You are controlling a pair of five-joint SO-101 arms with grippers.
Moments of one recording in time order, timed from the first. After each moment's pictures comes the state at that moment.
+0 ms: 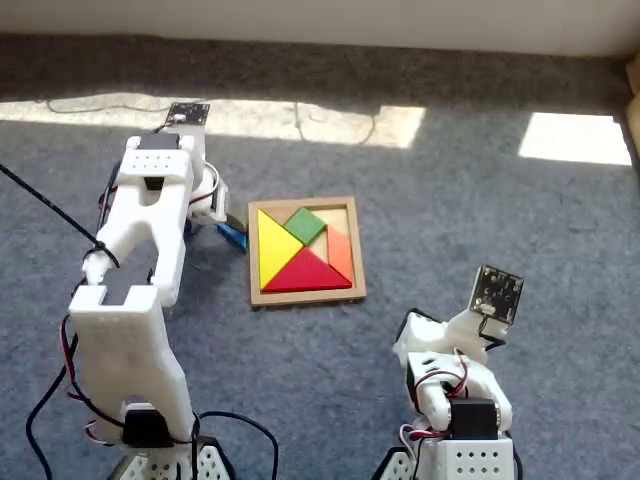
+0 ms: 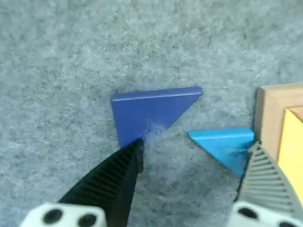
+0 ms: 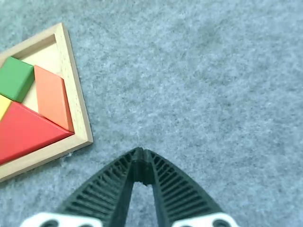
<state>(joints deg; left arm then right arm) -7.0 31.2 -8.8 72.9 4.8 -7.0 -103.4 96.0 61.8 -18.2</state>
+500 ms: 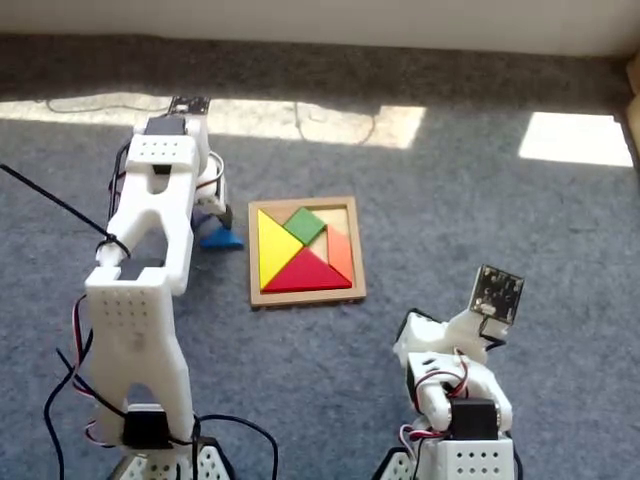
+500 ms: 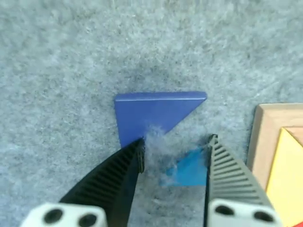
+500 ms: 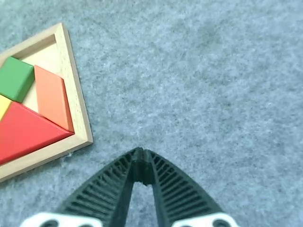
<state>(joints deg) -5.3 43.5 -26.9 84.1 7.9 -7.0 -103.4 96.0 61.8 -18.2</state>
